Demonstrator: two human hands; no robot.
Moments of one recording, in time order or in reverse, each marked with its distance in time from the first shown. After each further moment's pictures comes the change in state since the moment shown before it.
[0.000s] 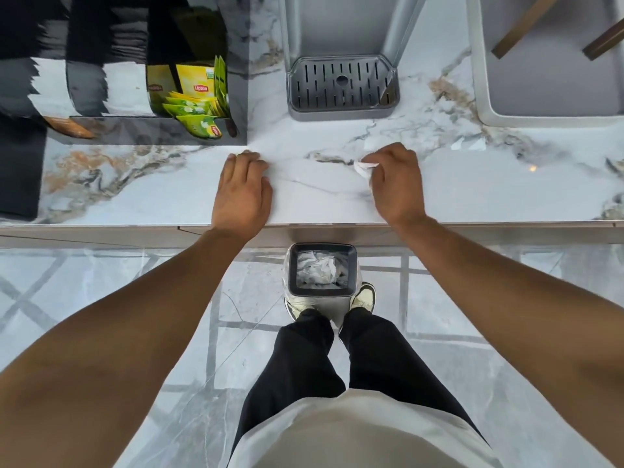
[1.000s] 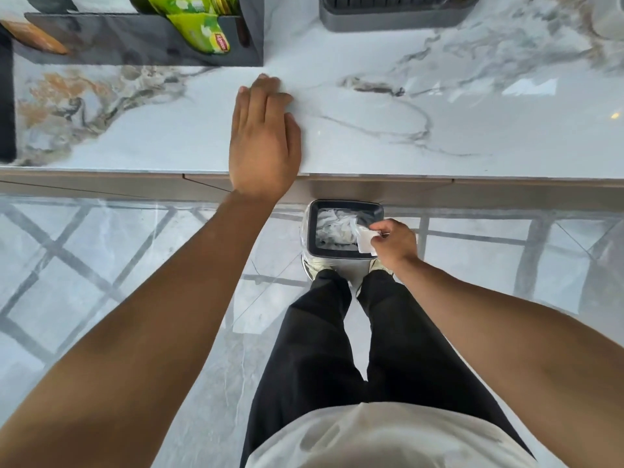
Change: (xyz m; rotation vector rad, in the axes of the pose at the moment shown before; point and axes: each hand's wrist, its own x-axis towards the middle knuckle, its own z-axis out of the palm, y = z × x) left_hand -0.009 0.016 0.009 -0.041 0.188 -0.052; right_hand -0.156 0.066 0.140 0.166 -0.495 0.724
